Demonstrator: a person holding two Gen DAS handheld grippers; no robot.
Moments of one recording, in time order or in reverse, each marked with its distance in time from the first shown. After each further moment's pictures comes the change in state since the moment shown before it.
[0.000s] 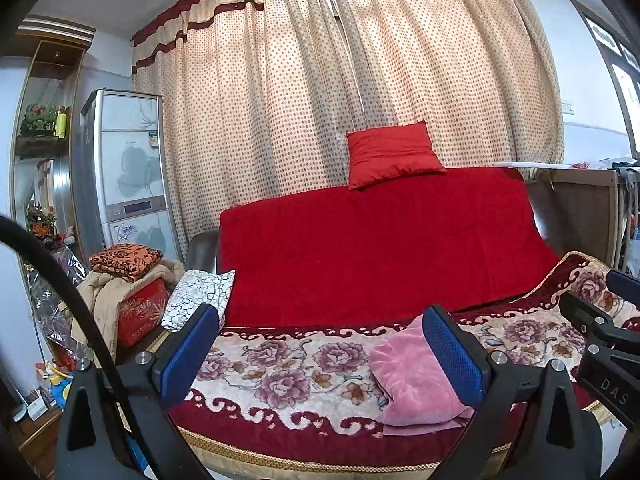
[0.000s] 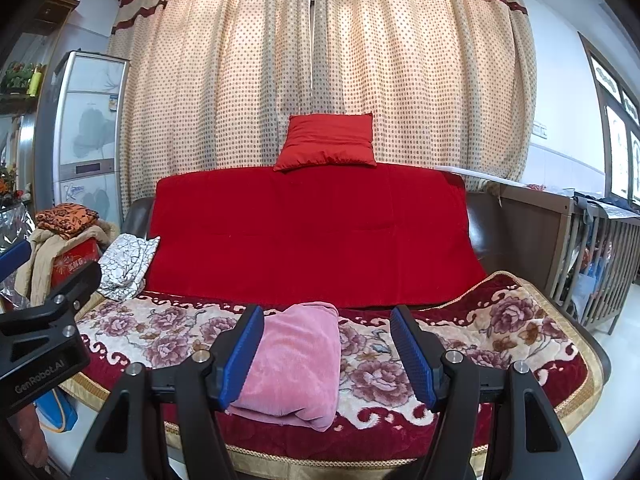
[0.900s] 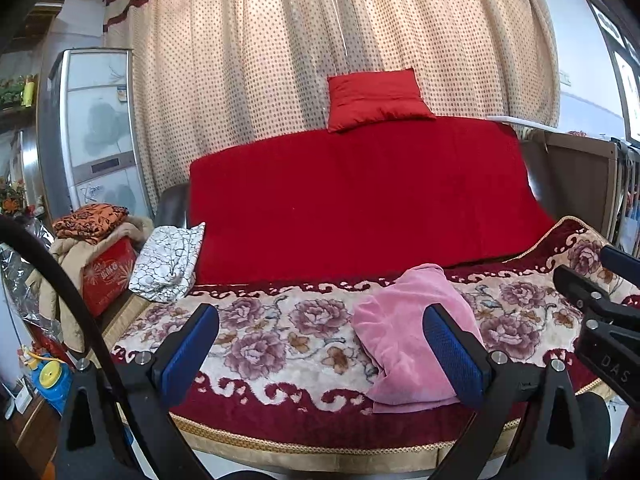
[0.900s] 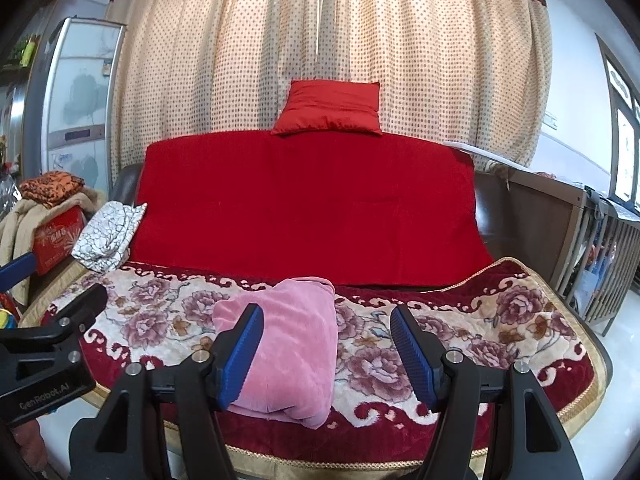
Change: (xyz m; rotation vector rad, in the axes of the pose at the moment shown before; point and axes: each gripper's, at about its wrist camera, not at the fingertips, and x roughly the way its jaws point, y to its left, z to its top) left arm 0.082 -0.009 -0.034 0.000 0.184 -0.087; right arm 0.070 0.012 -0.015 -0.055 0.105 -0.025
